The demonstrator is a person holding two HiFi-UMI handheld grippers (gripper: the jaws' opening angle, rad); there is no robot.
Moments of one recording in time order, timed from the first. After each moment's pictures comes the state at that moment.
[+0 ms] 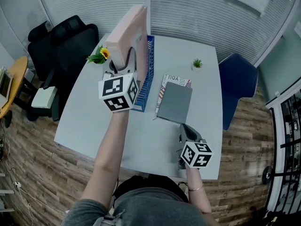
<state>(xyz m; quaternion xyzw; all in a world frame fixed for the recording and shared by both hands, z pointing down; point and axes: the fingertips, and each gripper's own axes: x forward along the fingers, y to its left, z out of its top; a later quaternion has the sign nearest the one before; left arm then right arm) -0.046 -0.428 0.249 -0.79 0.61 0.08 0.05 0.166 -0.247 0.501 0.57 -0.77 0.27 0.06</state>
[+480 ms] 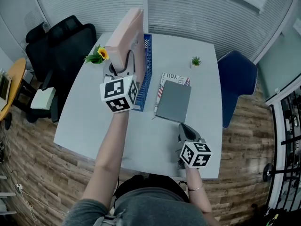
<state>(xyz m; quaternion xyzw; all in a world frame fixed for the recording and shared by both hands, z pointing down) -0.044 -0.437 0.273 -0.78 0.61 0.07 0.05 0.165 -0.246 0.505 0.57 -0.77 0.27 0.06</state>
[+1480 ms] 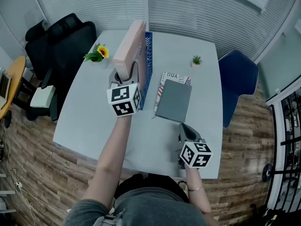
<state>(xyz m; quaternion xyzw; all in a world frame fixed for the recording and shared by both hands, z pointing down) -0.036 -0.442 0.342 -0.79 0.62 0.02 0.00 0.167 -0.247 0.510 0.57 -0.77 0.28 0.06</state>
